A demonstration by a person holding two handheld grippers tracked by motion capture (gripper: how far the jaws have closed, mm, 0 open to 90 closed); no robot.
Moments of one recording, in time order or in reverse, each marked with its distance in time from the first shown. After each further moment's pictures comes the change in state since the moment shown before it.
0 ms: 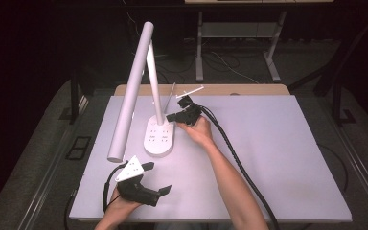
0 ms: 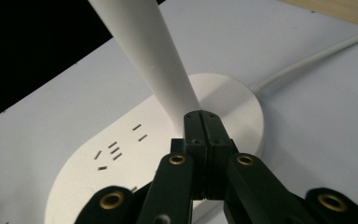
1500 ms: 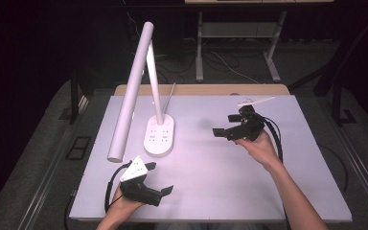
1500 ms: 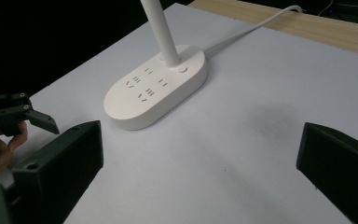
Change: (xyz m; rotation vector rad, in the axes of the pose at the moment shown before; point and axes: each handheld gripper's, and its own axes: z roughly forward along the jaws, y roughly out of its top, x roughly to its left) left arm -0.001 0.000 0.007 0.032 0.007 0.021; right arm 0.012 -0.073 -0.186 -0.109 -0.090 0.012
